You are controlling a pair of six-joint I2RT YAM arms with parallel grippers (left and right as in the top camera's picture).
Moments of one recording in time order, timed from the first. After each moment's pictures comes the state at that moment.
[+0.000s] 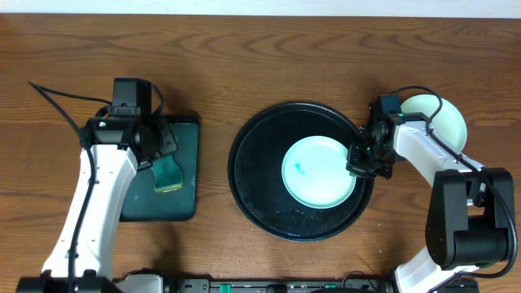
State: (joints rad) left arm -0.02 1.41 1.14 -0.97 -0.06 -0.38; right arm 0.08 1.80 1.04 -0.83 -0.21 0.36
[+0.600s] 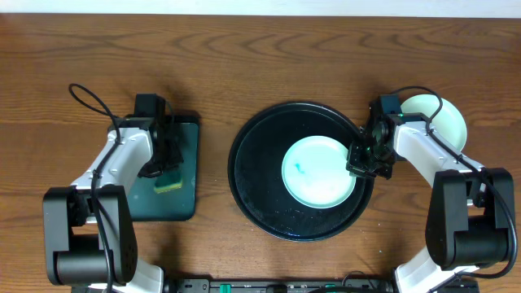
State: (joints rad) left arm 0.02 1.70 0.98 -0.75 -0.08 -0.38; right arm 0.08 1.80 1.03 -0.83 -0.21 0.36
